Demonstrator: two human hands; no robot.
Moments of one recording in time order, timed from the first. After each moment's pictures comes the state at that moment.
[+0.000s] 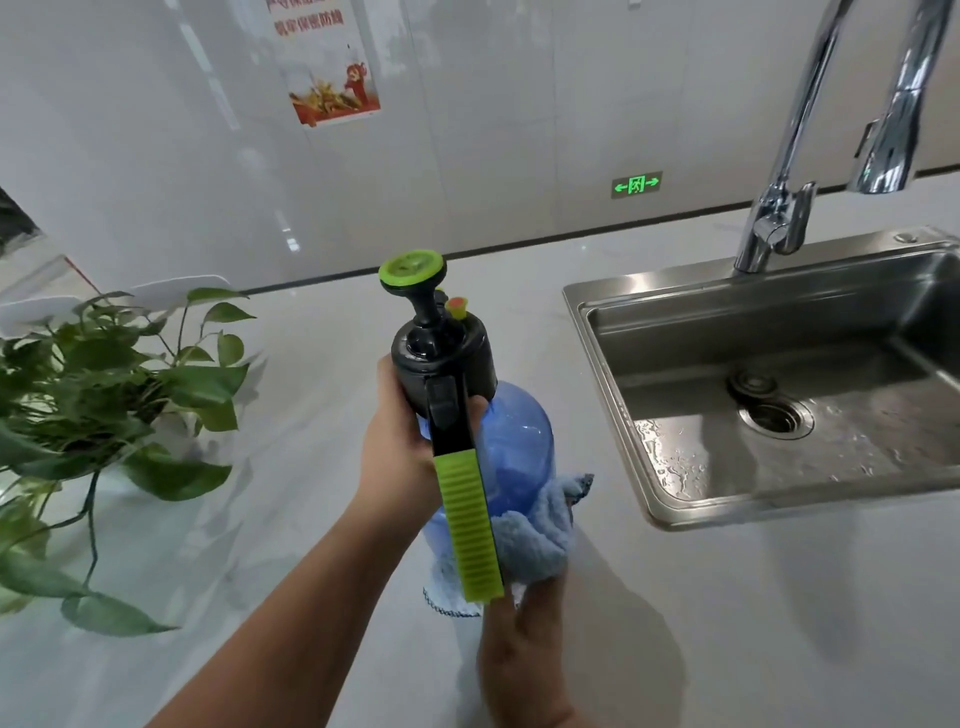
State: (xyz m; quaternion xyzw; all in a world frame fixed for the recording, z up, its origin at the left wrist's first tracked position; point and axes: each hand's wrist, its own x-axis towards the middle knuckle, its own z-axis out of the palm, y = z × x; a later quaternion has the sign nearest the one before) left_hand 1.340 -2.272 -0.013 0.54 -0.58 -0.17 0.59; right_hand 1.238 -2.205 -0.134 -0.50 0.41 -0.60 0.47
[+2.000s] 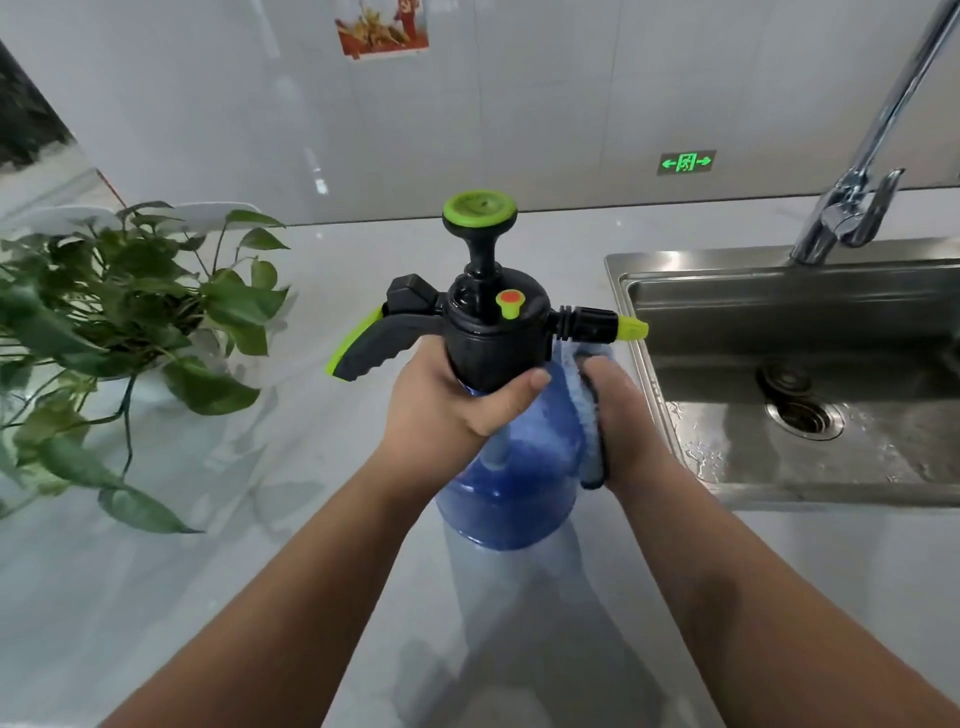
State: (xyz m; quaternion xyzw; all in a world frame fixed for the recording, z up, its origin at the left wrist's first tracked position) left_hand 1.337 -2.253 0.001 0.62 -0.58 -0.14 0.51; right_hand 1.197 -2.335 -0.050 -0.41 0.35 -0.41 0.74
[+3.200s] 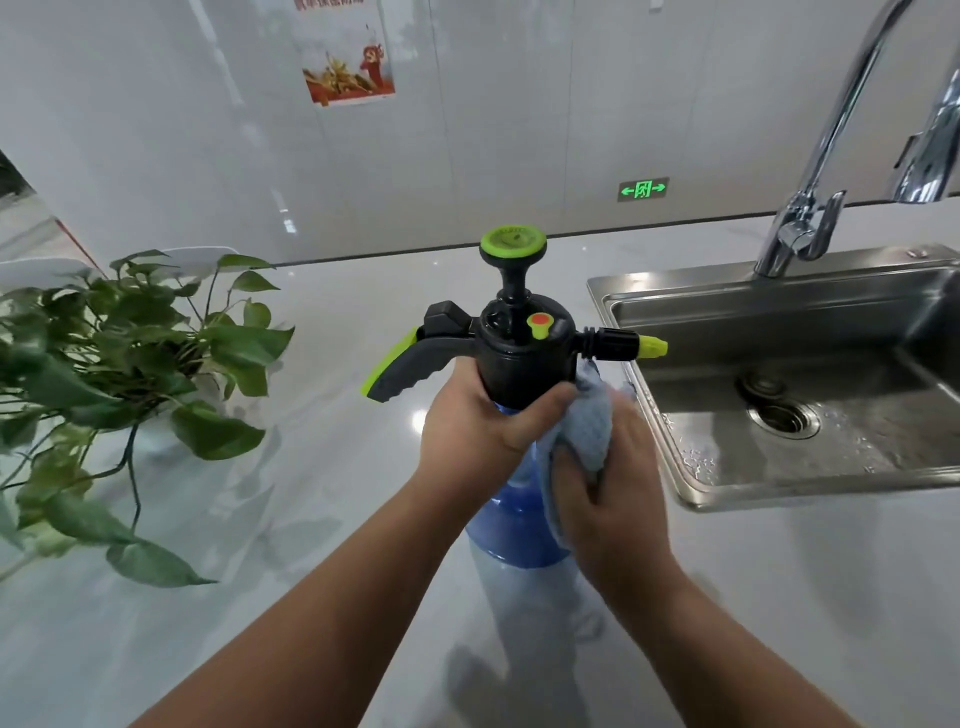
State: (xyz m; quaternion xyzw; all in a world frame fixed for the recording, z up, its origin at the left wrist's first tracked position) left_hand 1.335 -2.256 -0.008 0.64 -0.54 -0.17 0.51; right_hand 1.204 -2.250 -0.051 -0.69 0.41 -0.52 0.28
